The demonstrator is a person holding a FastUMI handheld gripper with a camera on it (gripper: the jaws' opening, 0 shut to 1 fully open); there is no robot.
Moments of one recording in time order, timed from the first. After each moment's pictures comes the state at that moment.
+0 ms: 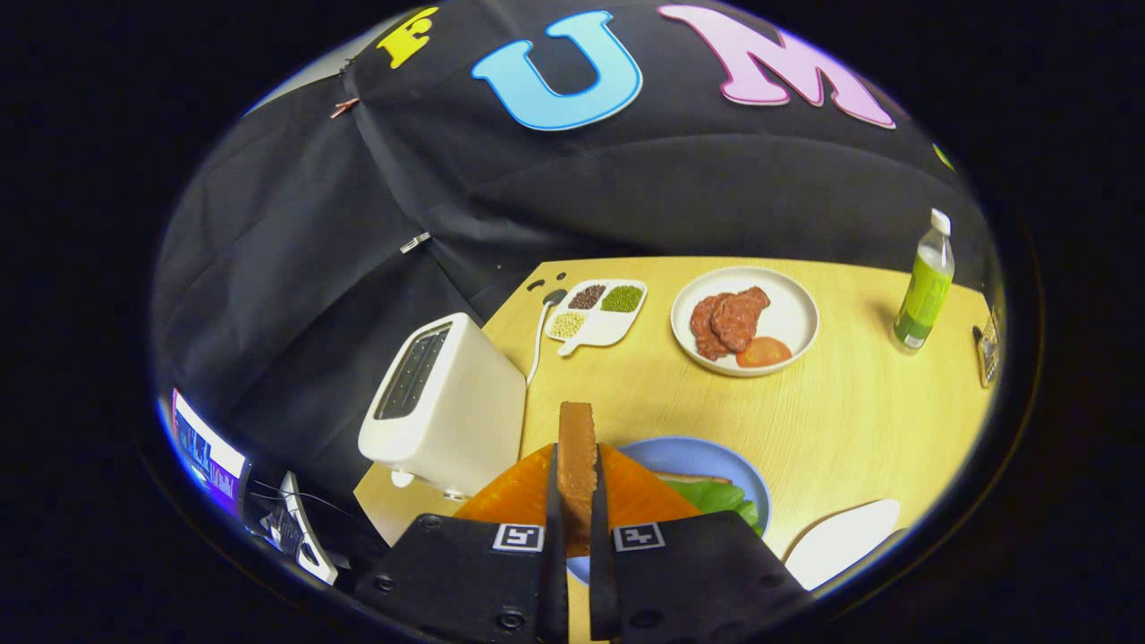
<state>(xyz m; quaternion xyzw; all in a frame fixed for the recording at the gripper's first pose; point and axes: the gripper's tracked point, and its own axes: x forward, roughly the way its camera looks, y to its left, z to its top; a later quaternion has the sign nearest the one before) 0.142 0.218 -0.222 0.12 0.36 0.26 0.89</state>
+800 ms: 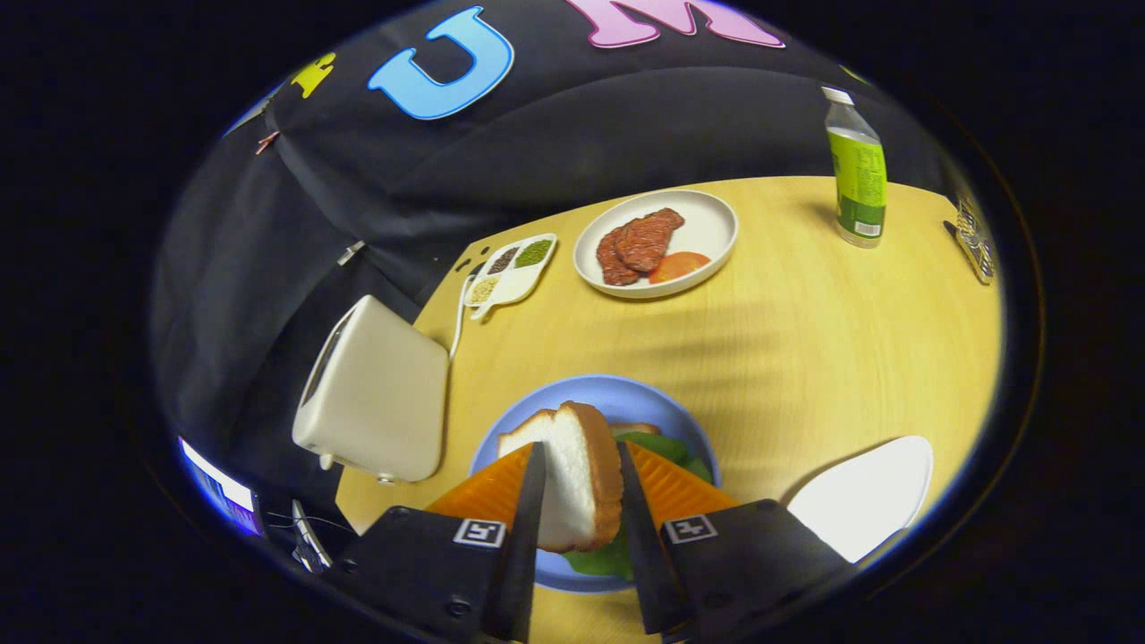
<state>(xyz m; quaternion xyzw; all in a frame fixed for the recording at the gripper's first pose) 0.144 0.139 -0.307 0.16 0.40 0.17 0.89</state>
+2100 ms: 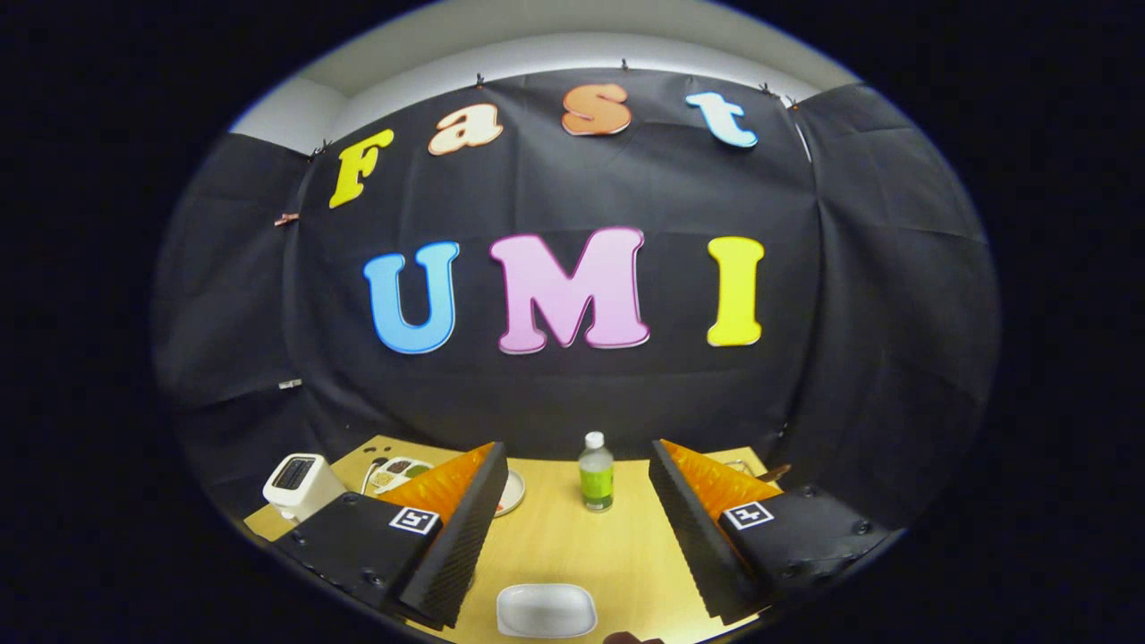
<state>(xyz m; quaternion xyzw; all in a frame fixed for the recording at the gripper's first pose) 0.068 -0.126 0.027 0.04 0.01 -0.01 1.00</state>
